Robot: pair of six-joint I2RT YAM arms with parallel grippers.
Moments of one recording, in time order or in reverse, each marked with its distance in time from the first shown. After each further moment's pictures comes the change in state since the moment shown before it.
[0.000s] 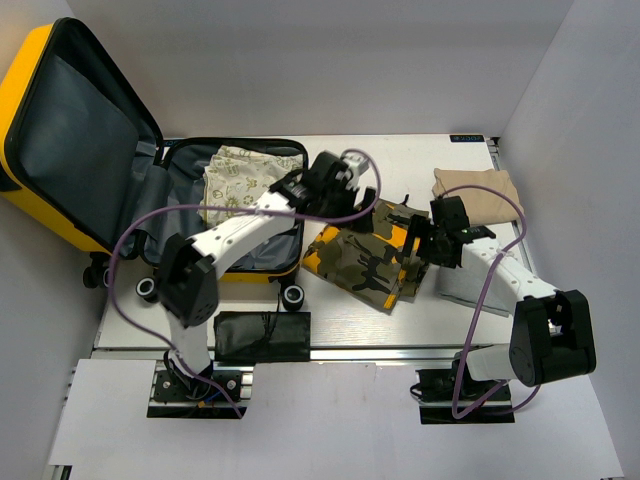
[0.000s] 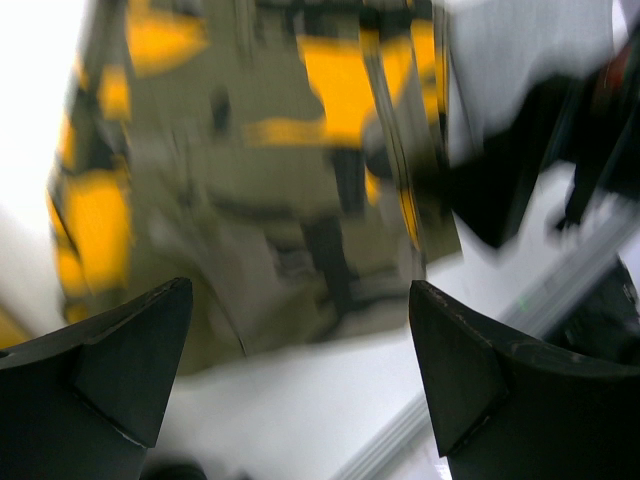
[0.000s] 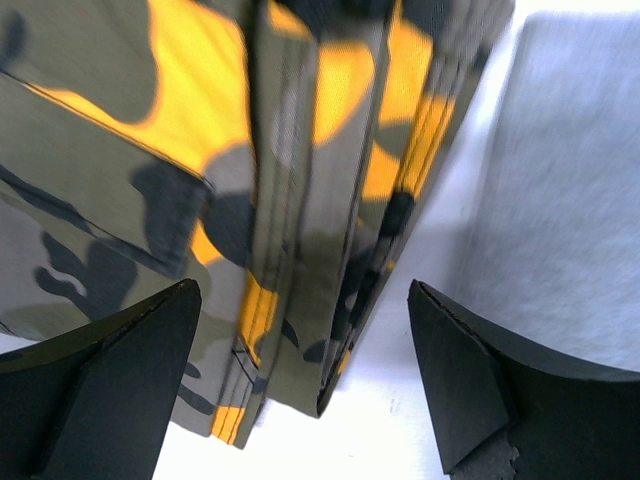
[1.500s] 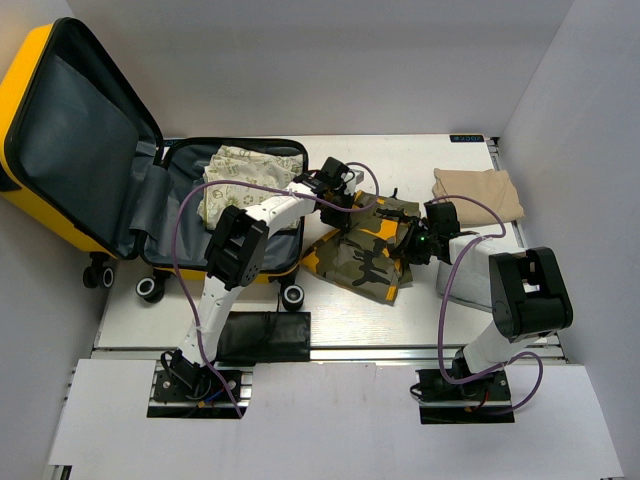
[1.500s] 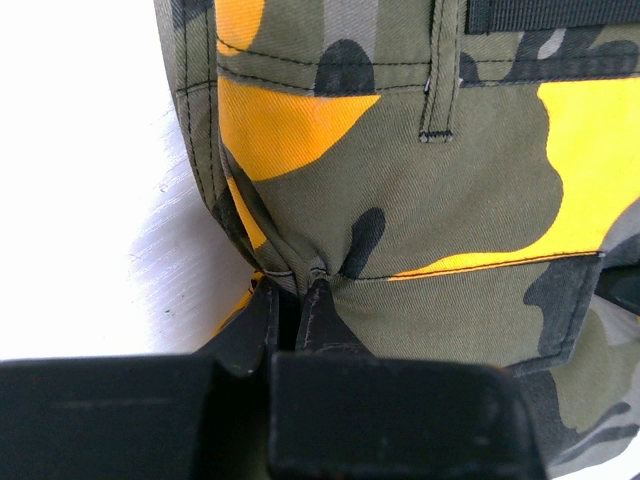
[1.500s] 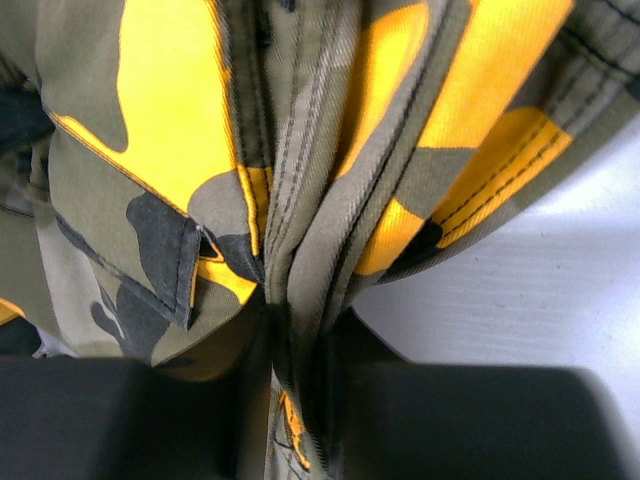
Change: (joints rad) left arm 0.112 0.544 0.355 -0.032 0.007 0.154; right arm -0.042 0.253 -0.097 0.394 -0.314 0.145
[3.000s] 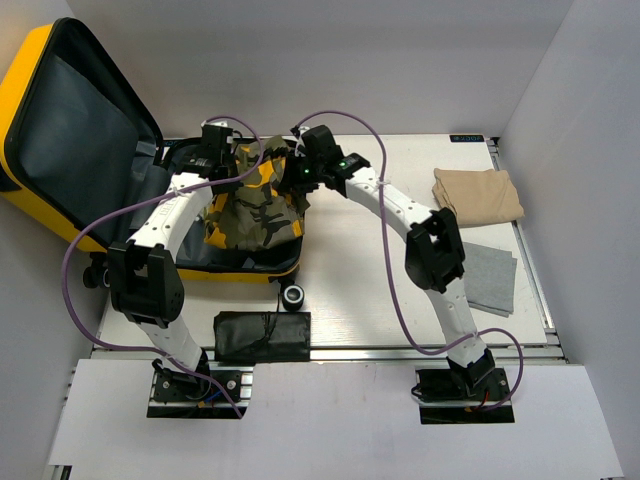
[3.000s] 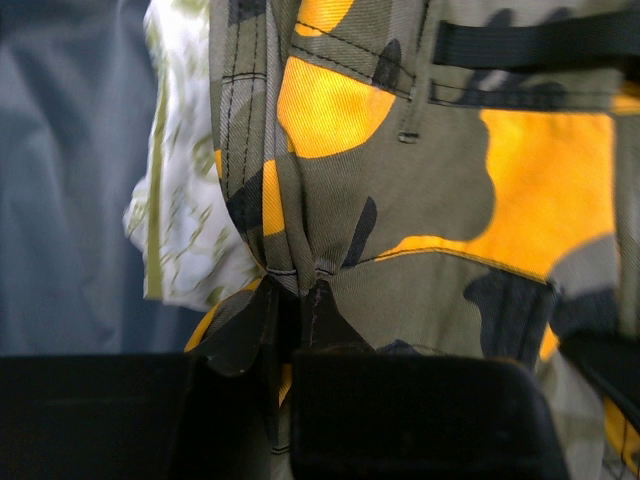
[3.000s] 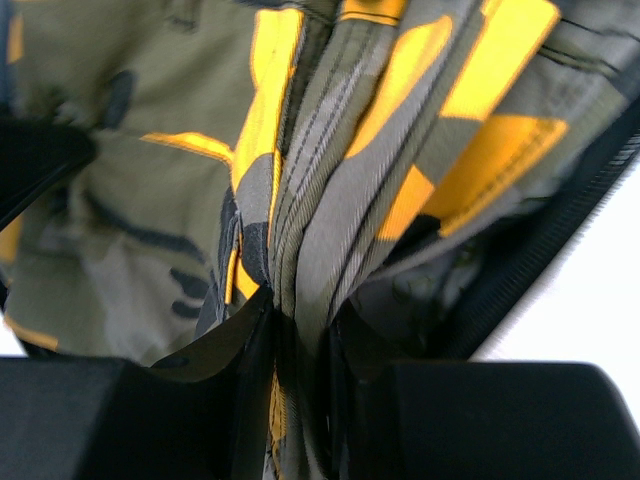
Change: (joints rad) left arm 0.425 -0.628 -0.380 -0.028 -0.454 -0.097; right arm 0.472 0.631 1.332 -0.375 0.021 -0.116
